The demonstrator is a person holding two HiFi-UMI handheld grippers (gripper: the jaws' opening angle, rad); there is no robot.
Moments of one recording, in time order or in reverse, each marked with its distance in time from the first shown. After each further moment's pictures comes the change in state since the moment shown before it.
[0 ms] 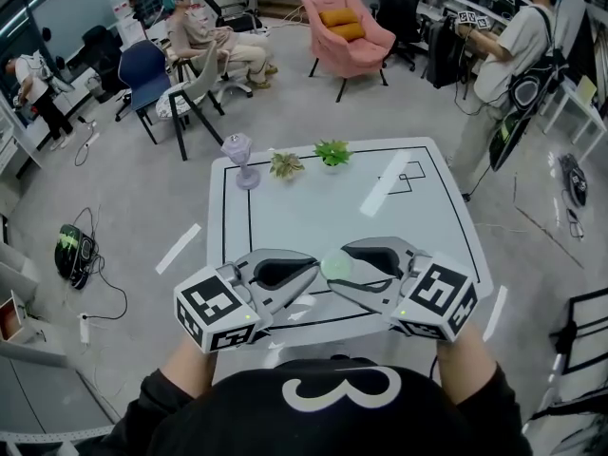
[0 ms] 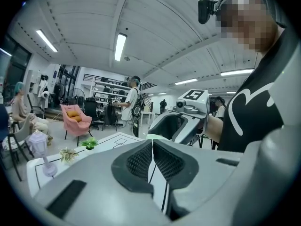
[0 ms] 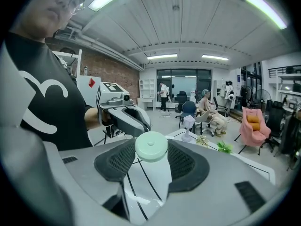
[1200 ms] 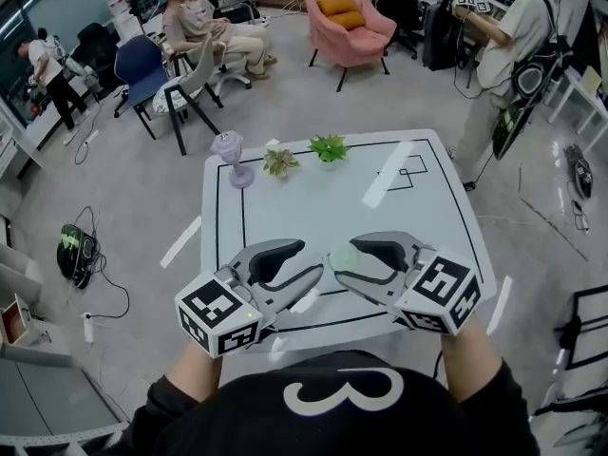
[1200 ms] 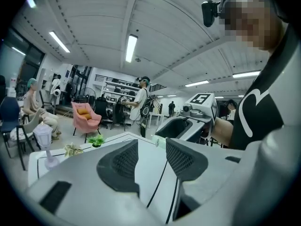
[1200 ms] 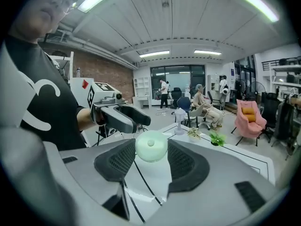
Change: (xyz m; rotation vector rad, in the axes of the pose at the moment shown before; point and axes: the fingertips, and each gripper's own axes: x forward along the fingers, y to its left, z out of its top) left arm 0.027 0.030 -0.005 -0.071 -0.031 0.118; right arm -0.006 -0.044 -0.029 0.067 0.029 -0.025
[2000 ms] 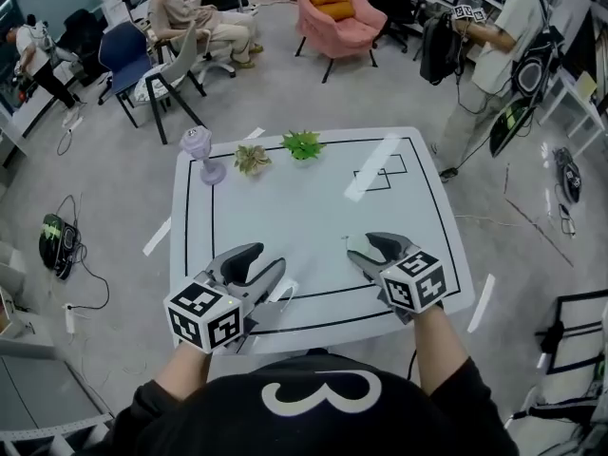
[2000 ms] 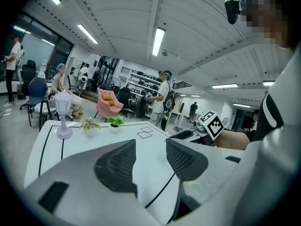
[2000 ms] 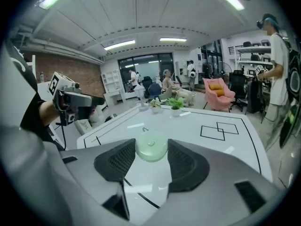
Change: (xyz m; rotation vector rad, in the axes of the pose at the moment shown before) left arm 0.033 0.049 -0.058 -0.221 0.060 0.235; right arm -0.007 -0.124 -0.137 0.278 0.113 -0.268
